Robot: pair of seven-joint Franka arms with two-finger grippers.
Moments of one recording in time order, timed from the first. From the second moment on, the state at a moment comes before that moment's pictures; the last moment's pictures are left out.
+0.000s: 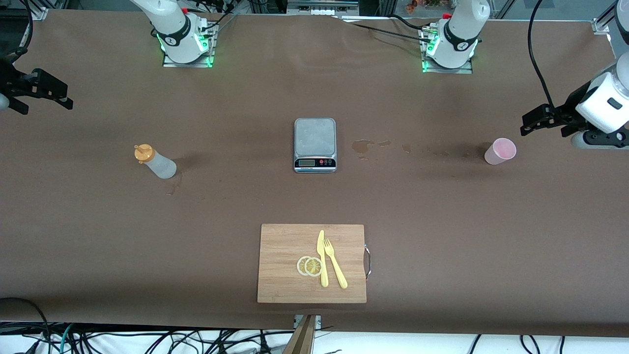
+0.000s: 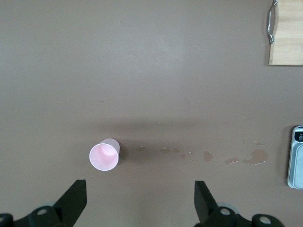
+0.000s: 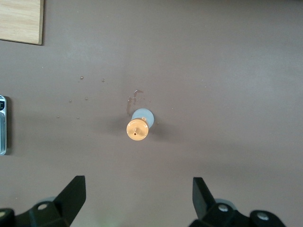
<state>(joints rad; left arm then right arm) -0.03 0.03 0.04 -1.68 -0.02 1.63 -0.02 0.08 -0.06 -0.14 -1.65 0.01 1.58 -0.19</state>
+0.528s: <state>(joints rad) 0.15 0.09 0.04 -1.71 -0.02 1.60 0.02 0.08 -0.06 -0.14 -1.65 0.01 1.58 -0.19</state>
